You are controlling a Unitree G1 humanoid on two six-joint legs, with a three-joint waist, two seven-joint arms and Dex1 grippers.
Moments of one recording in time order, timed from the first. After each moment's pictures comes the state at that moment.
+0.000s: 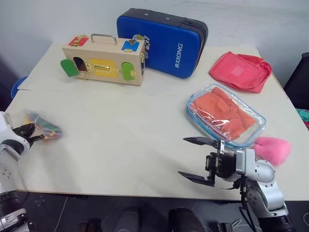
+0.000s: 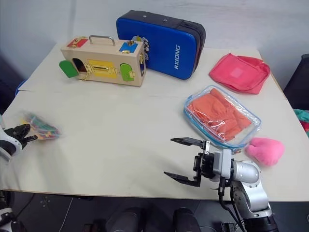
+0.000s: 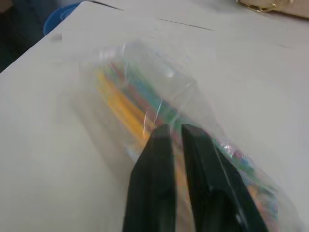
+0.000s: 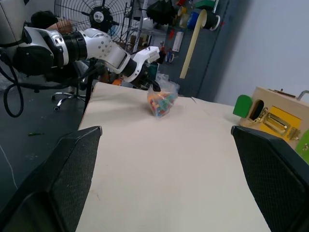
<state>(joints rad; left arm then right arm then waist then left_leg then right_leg) -0.25 0.68 0.69 0.13 -0.46 0.71 -0.16 -0.03 -0.48 0.02 -0.28 0.56 -0.24 1.23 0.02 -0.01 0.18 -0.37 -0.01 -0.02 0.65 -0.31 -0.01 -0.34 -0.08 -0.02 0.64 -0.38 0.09</state>
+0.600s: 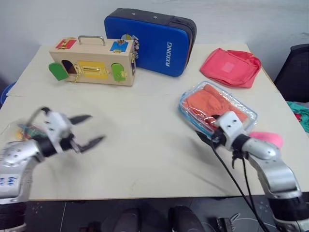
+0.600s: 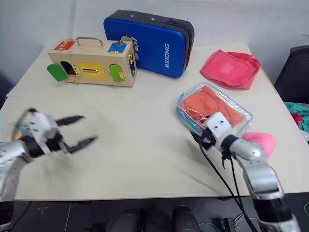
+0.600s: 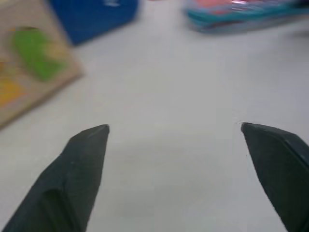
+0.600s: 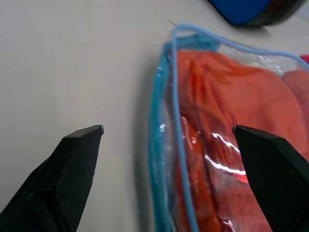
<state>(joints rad) -0.07 0.79 0.27 -0.16 -0.45 0.19 -0.96 -0.27 -0.60 0.04 -0.25 0.09 0.50 0.52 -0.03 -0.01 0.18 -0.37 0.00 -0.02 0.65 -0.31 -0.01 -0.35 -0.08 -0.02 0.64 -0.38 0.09</state>
